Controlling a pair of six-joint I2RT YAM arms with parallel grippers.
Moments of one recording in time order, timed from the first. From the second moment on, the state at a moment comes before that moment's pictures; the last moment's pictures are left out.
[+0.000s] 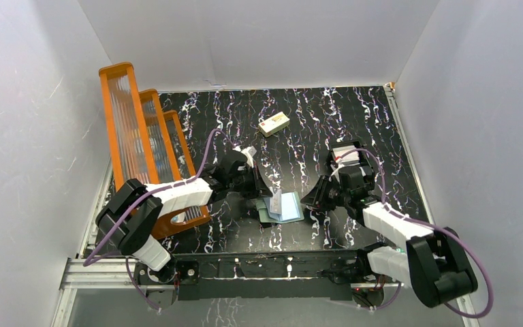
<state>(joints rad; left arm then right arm) -0.74 1.56 0.77 0.09 0.33 -0.88 0.35 1.09 0.33 0.03 -0.43 0.71</state>
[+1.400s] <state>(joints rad) -0.74 1.59 0.66 0.15 0.26 -1.06 0.54 1.23 0.42 -0.06 -0.23 0.68</state>
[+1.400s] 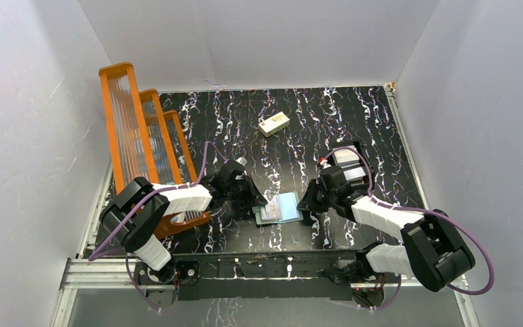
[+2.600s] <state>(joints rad) -0.77 1.64 0.69 0.15 0.19 -1.10 0.55 1.22 0.39 -0.01 -0.22 0.71</state>
